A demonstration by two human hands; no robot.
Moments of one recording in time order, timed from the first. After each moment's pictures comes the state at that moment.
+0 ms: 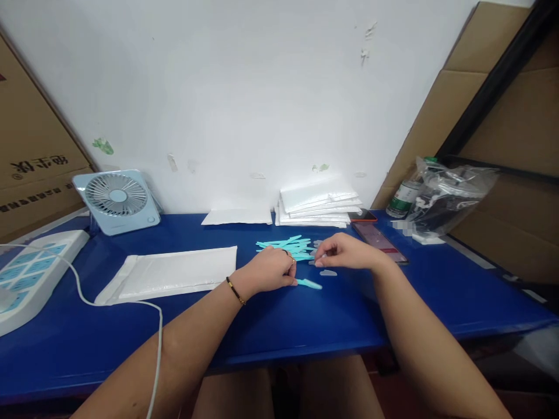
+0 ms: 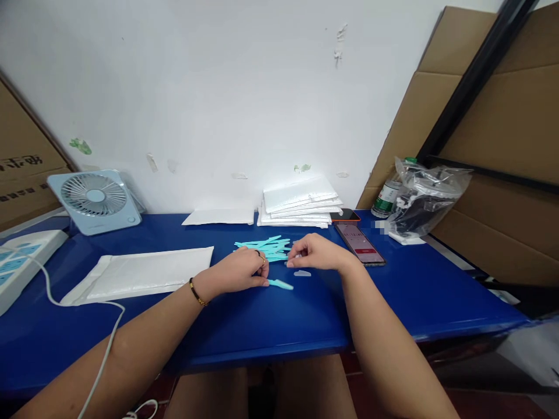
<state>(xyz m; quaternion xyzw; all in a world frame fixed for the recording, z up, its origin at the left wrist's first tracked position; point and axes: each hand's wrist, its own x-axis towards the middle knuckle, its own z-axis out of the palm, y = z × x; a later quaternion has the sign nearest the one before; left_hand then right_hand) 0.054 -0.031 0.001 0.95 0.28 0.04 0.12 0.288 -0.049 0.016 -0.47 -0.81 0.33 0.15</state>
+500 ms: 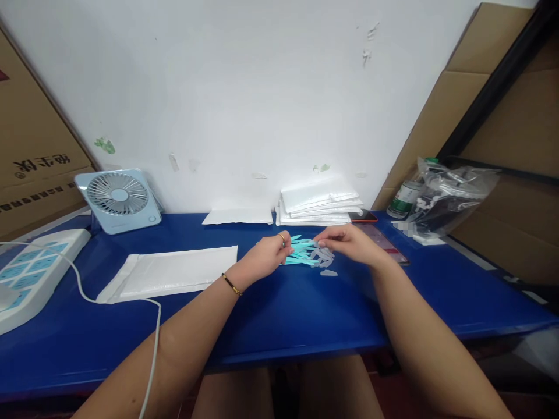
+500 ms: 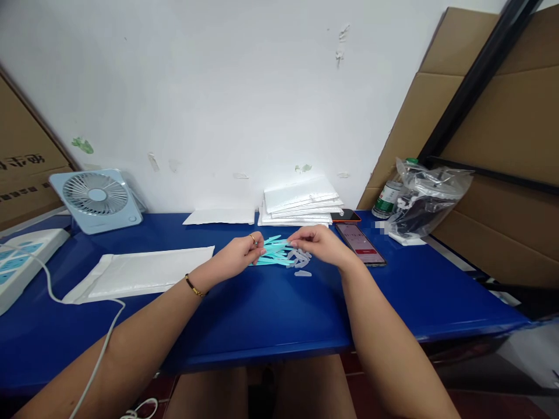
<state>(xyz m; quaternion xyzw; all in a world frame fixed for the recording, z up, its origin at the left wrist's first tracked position) 0.044 -0.018 -0.003 0.85 0.37 0.21 0.30 0.297 -0.044 0.013 -0.48 -0.74 0.33 0.34</state>
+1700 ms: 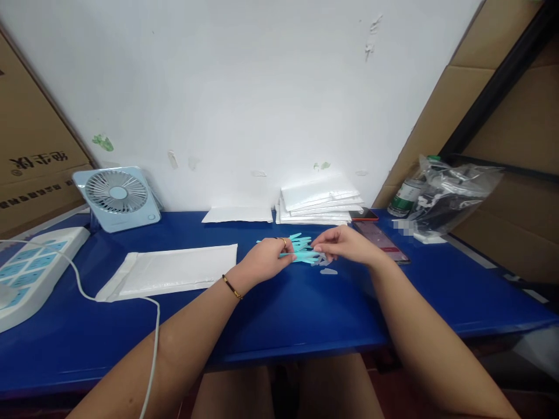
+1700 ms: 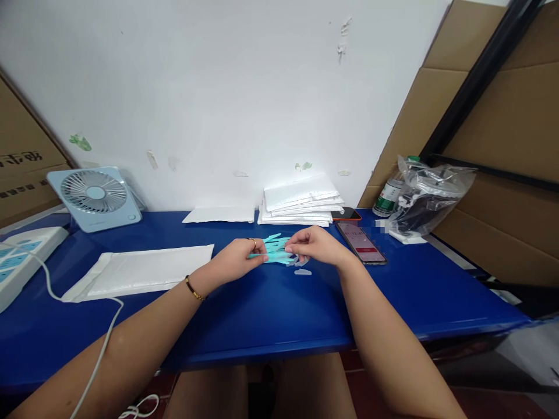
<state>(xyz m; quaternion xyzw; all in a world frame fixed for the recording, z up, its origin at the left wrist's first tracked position) 0.048 -0.027 -0.003 0.89 0.38 0.16 0.19 0.288 -0.043 0.010 -0.50 -0.71 0.41 0.27</state>
